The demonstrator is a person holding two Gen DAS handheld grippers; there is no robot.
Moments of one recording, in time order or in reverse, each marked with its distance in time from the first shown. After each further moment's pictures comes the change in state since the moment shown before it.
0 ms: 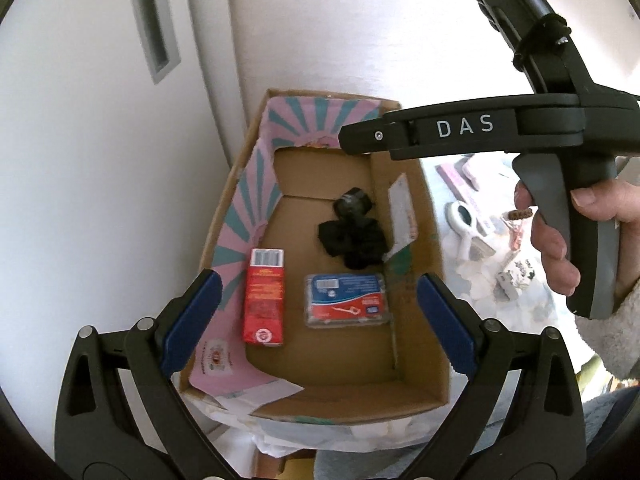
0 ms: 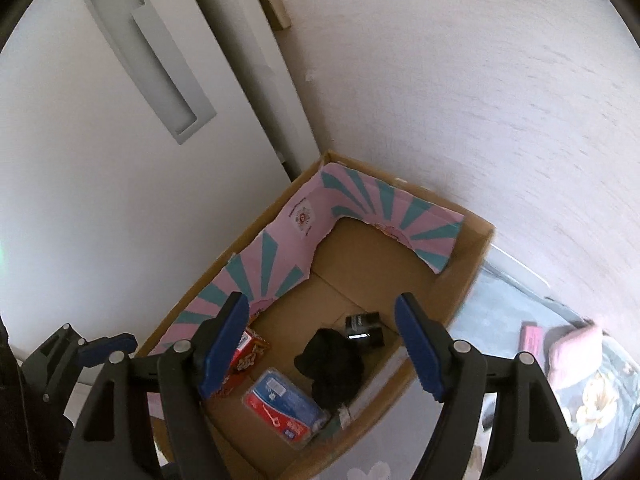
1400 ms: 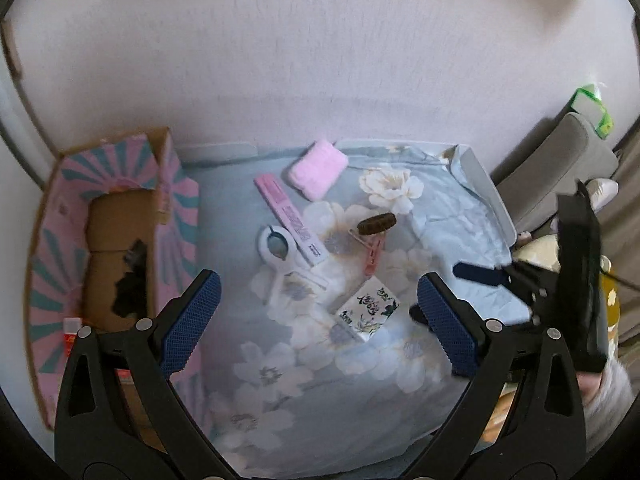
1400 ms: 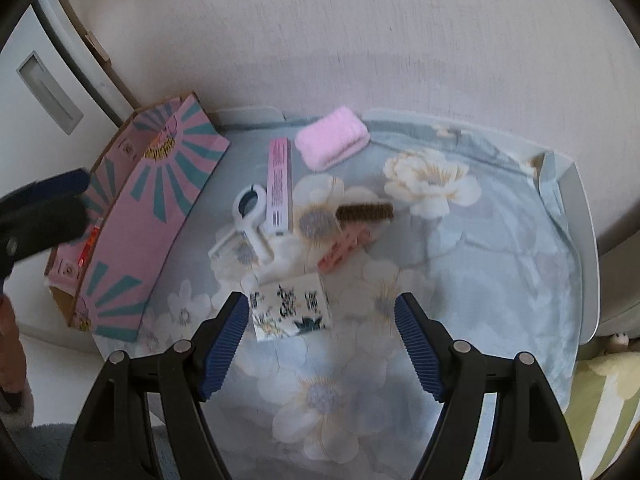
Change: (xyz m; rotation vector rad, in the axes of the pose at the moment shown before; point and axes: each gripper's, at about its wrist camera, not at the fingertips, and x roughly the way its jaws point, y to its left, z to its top) left arm 0.053 -0.187 0.047 0.158 0.095 -0.268; right arm -0.131 -0.152 -0.206 0.341 0.015 -0.252
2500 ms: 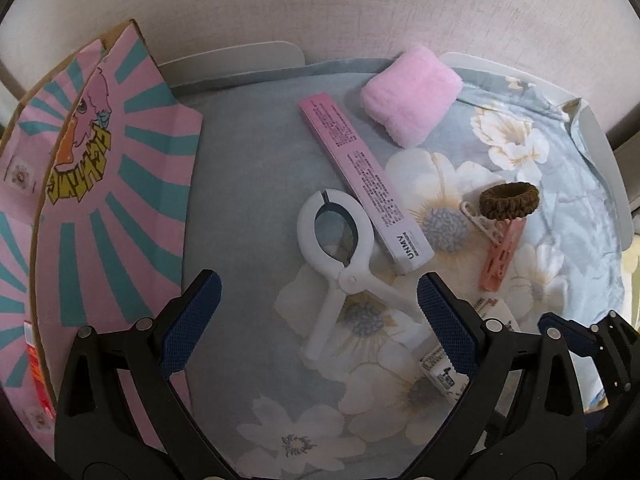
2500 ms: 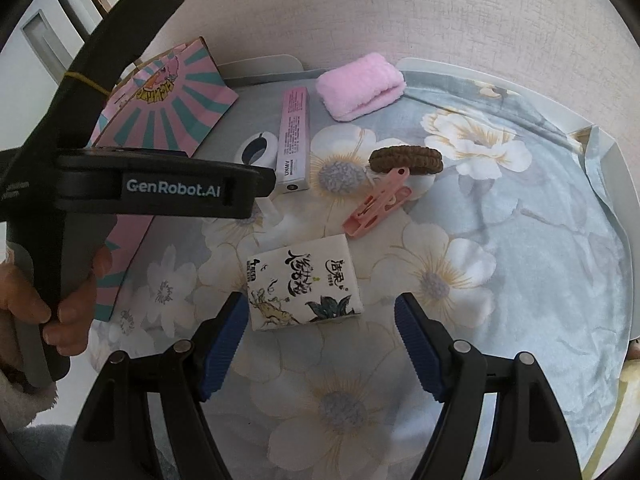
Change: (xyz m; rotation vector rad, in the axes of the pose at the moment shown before) left arm 0.139 0.028 -0.007 -0.048 0.184 0.230; right arm 0.047 0.009 -0.026 -0.057 0.029 0.018
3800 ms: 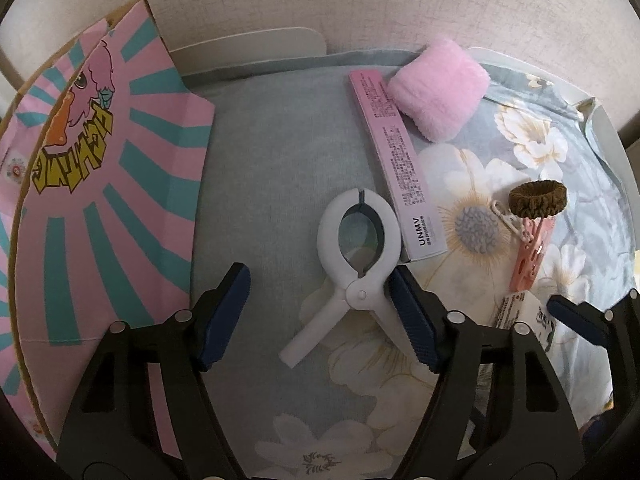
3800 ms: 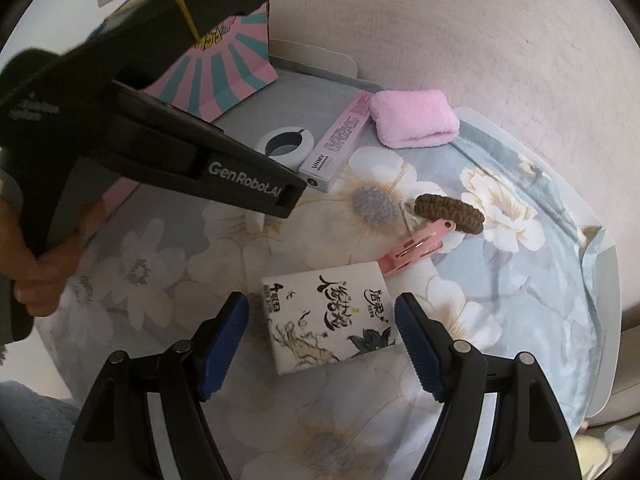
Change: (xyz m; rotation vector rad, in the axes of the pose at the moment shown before) left arm 0.006 0.035 0.003 -0.006 -0.014 -0.004; right arm 0.027 0.038 0.005 -0.297 -0.026 -0.162
